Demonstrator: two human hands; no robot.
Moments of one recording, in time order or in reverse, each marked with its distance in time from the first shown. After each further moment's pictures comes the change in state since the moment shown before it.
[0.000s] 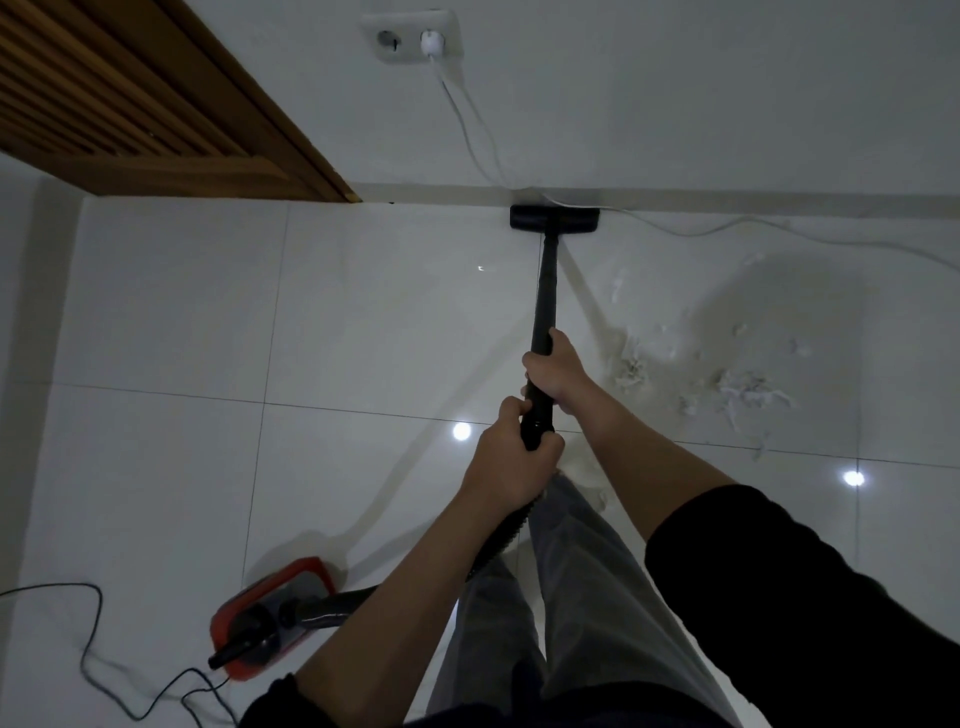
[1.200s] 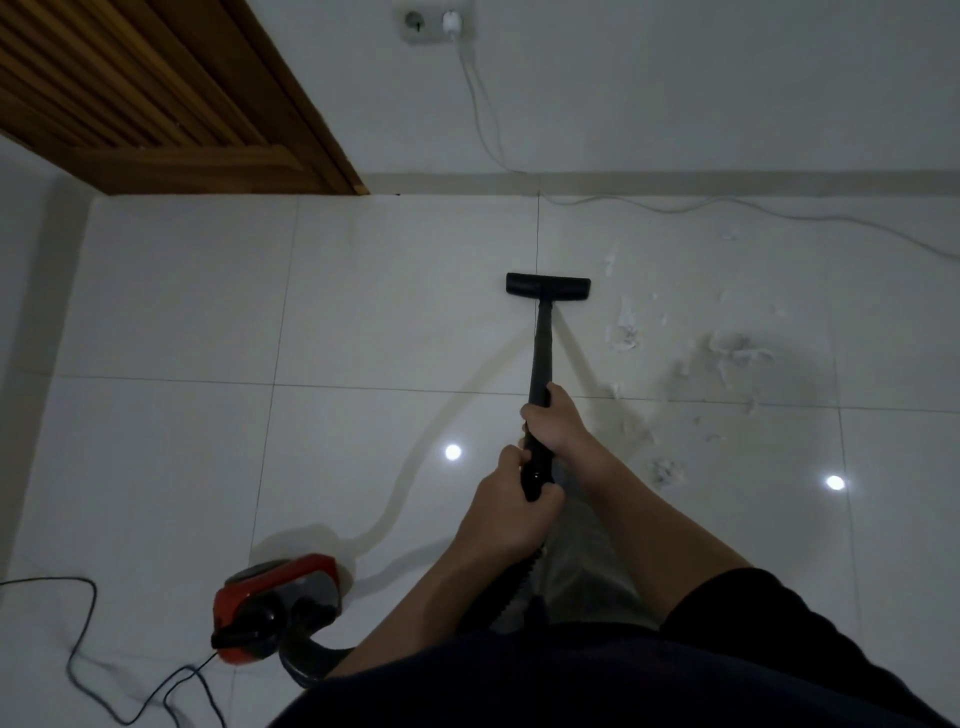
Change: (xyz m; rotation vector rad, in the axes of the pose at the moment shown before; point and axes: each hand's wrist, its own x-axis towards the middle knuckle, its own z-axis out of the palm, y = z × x) left_hand -0.160 -0.125 -0.002 0.020 -0.090 0.022; right_hand -0.139 0.140 0.082 0.166 0.036 0.043
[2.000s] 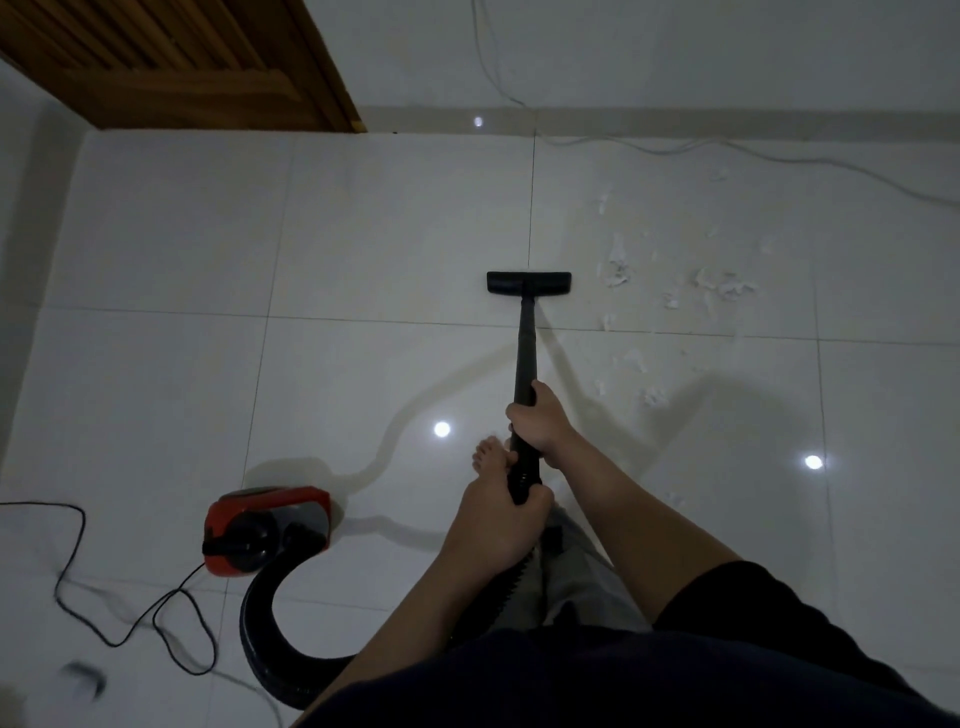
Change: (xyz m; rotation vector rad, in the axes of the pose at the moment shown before) left_hand -0.131 -0.134 0.067 -0.022 0.044 -0.008; right_hand -0.109 0.155 0.019 -0.129 -0.058 -0.051
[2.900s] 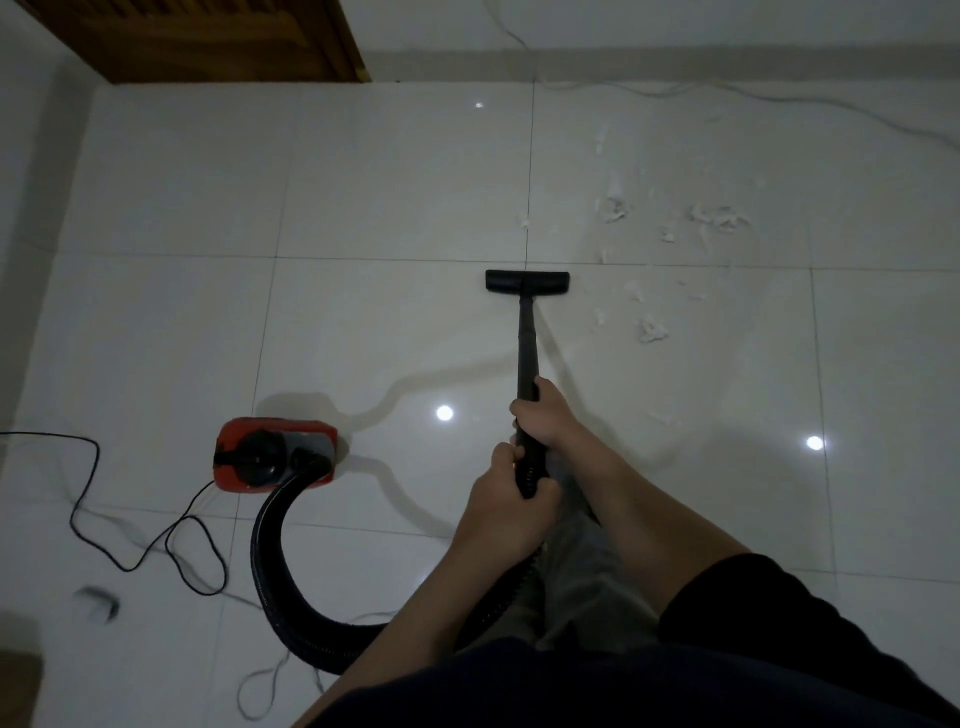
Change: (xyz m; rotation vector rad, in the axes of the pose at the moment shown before) left_hand -0.136 -0.128 0.077 -0.039 0.026 0.007; right_hand -0.117 0.160 0.034 0.026 -0.019 0.017
